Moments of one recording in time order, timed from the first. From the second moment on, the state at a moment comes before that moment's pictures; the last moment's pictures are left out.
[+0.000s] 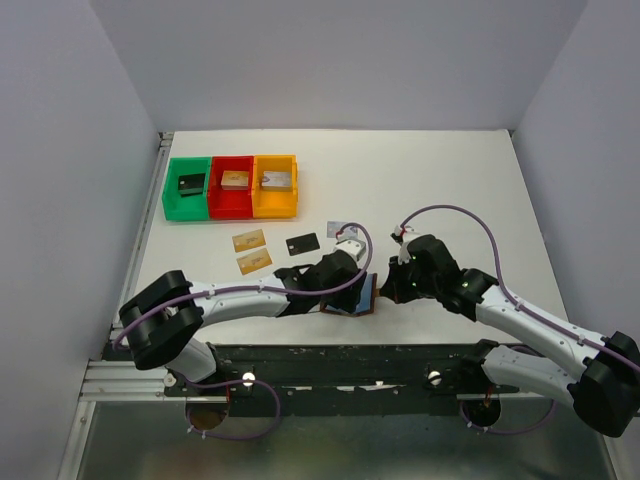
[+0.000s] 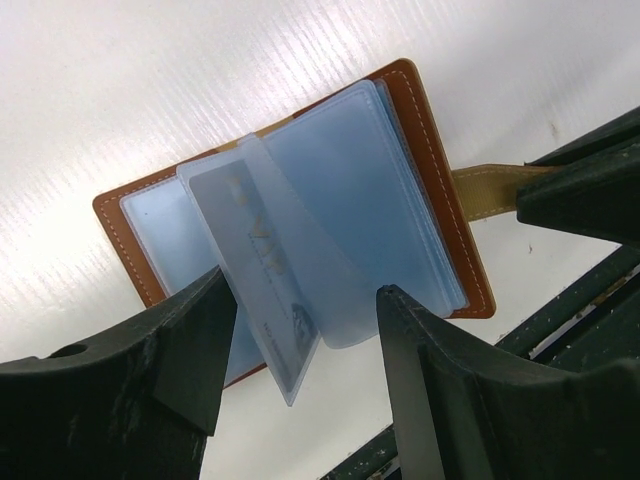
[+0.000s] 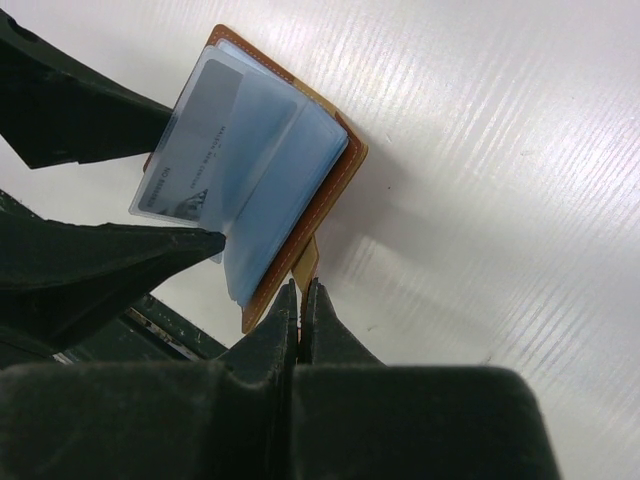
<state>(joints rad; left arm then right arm) -1.07 1.49 0.81 -0.11 -0.17 -0.53 0.70 1.01 0.59 -0.37 -0.10 0.39</state>
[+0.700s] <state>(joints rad) -1.11 1.58 0.89 -0.13 -0.16 -0.49 0.70 0.99 0.59 -0.37 -0.08 0.42</state>
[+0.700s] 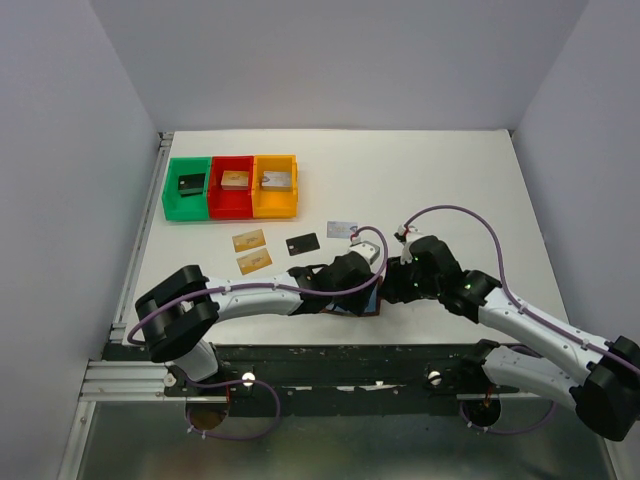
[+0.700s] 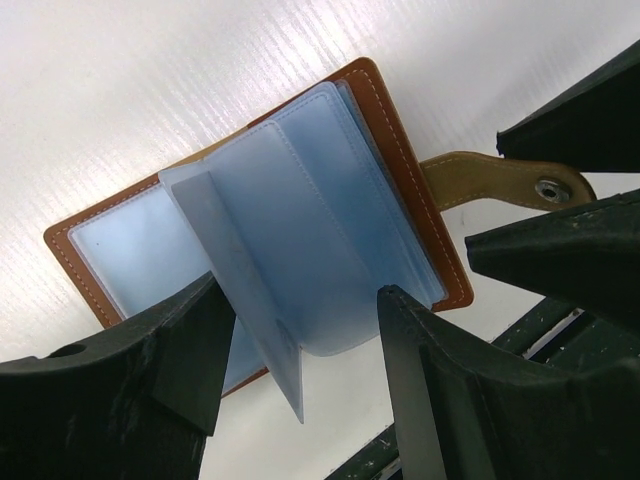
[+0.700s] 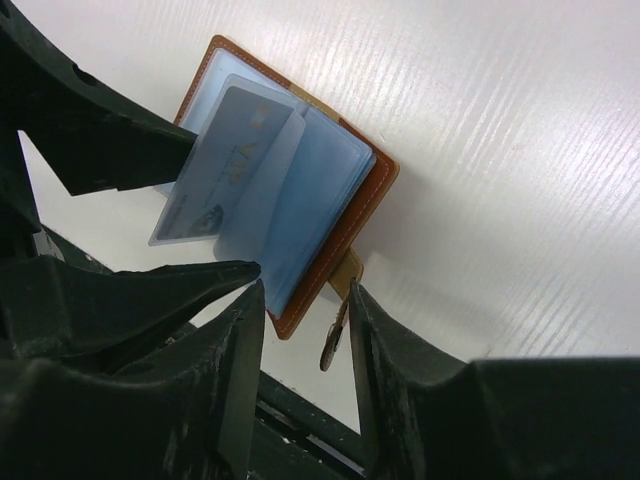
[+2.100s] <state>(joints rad) -1.12 1.58 0.89 -0.17 -0.20 -0.49 0.69 1.01 0.57 -0.35 -0.05 0.52</state>
